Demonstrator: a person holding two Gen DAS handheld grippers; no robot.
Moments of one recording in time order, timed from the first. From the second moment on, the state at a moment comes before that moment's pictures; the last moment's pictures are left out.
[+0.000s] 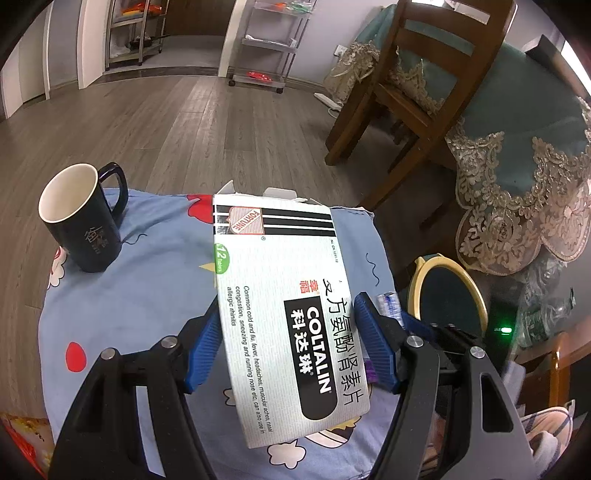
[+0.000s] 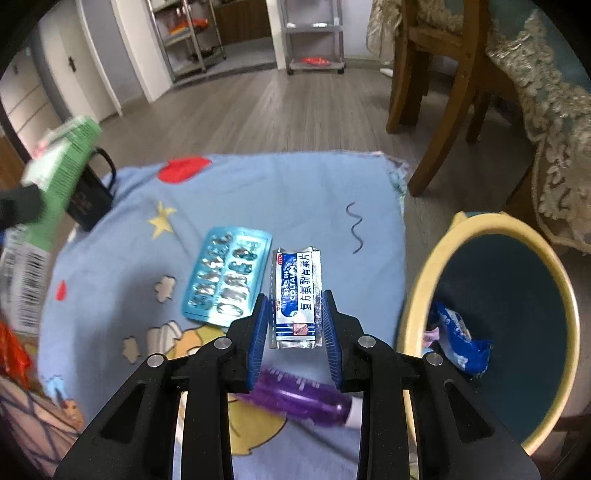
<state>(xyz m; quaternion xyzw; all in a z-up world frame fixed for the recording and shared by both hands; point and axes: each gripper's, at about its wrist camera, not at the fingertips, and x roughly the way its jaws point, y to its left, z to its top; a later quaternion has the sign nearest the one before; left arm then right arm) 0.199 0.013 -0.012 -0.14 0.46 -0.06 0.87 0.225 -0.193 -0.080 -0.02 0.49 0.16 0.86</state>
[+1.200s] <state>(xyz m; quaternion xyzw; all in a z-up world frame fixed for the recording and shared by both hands) 0.205 -0.123 -0.013 -0.05 0.46 -0.15 0.87 0.153 -0.333 -0.019 0.13 0.42 0.05 0.90</state>
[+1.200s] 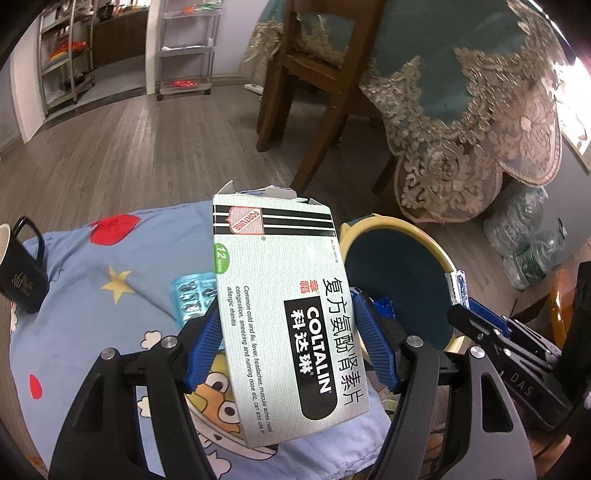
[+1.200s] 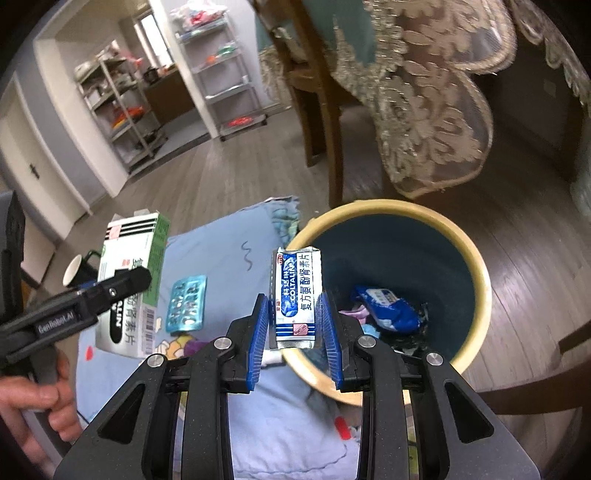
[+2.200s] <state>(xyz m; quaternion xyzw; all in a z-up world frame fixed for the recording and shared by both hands) 0.221 -0.195 -0.028 -0.02 0.47 -0.20 0.86 0.162 -0.376 -0.064 0.20 0.48 -0.04 0.85</state>
